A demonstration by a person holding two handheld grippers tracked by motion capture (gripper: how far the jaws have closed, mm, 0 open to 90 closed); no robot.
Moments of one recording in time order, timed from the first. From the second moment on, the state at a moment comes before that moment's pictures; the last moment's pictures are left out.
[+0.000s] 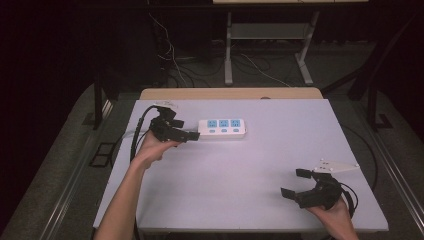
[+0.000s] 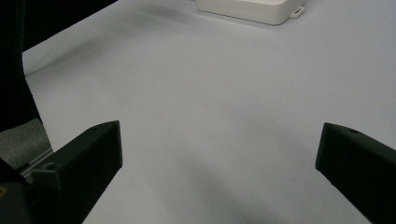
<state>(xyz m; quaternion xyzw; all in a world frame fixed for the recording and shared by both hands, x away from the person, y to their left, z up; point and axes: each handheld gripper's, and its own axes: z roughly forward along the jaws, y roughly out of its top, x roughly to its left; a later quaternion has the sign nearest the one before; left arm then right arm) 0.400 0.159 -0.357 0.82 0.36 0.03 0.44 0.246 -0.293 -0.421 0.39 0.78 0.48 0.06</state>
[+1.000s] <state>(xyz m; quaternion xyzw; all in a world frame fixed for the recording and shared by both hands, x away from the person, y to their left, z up) 0.304 0.177 -0.382 0.81 0.35 0.08 0.47 0.244 -0.289 -0.421 0.39 0.78 0.48 0.06</state>
